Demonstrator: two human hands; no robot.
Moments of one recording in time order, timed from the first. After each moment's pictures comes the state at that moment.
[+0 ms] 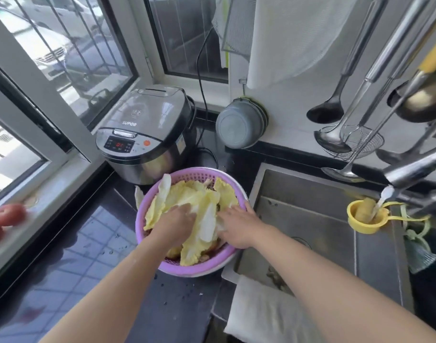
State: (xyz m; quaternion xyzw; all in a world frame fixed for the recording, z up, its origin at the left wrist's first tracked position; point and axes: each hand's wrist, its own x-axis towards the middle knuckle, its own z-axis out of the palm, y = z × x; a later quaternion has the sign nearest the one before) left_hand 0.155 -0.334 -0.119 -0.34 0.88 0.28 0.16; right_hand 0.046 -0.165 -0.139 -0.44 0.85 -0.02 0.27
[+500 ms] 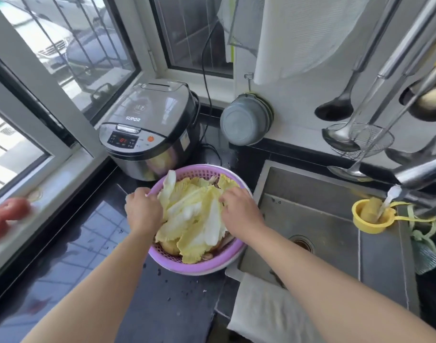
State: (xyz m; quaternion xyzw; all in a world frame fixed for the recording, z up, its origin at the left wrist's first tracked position) left_hand 0.167 -0.393 -0.132 -0.55 0.76 0.32 -0.12; right_hand 0.058 -0.177 -0.113 -0.33 0.88 -0.27 0.18
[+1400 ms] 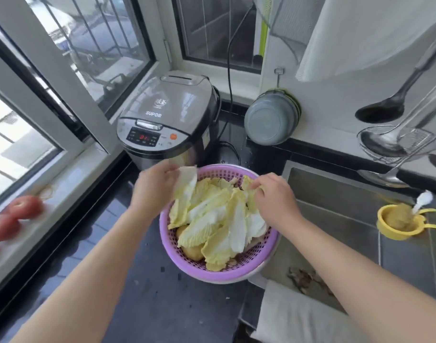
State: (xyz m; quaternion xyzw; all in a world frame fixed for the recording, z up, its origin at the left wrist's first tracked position) left_hand 0.156 -0.453 -0.083 -0.34 0.90 0.26 -0.12; right_hand 0.034 -0.199 -0.096 -0.25 0.90 -0.33 0.13
